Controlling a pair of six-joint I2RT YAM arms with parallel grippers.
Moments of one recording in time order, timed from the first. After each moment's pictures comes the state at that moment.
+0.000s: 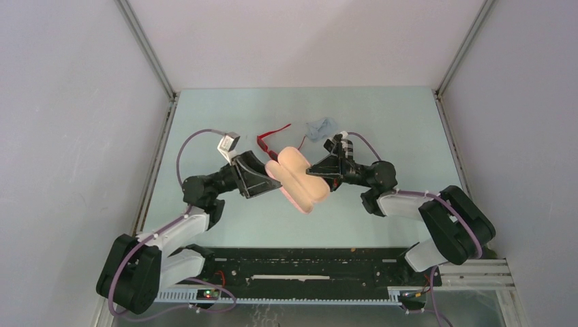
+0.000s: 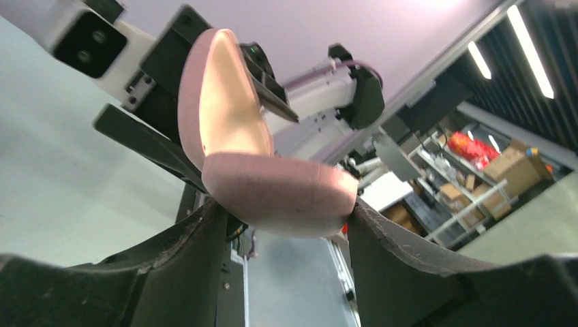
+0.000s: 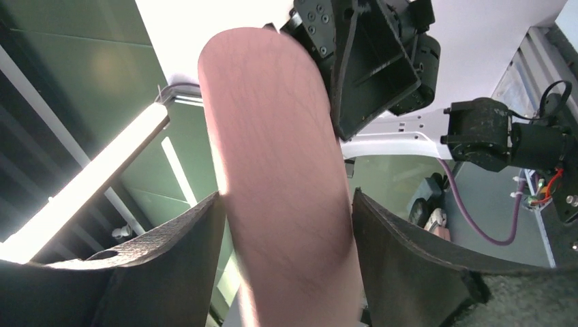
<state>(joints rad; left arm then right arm) -0.38 1.08 0.38 1.32 0.93 -1.37 0.57 1.48 0.52 1.48 -0.88 1.99</state>
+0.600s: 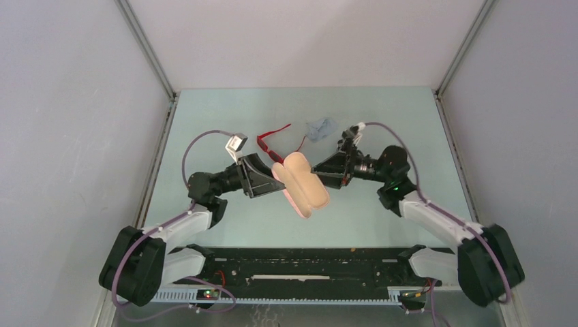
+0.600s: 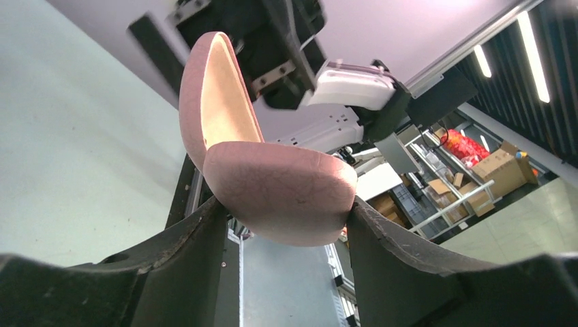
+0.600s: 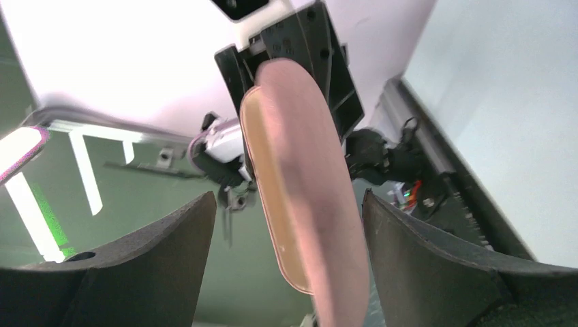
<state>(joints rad) -0.40 1.13 0.38 1.30 0.99 -1.36 0.49 1.20 0.57 0.82 -0.92 1.55</state>
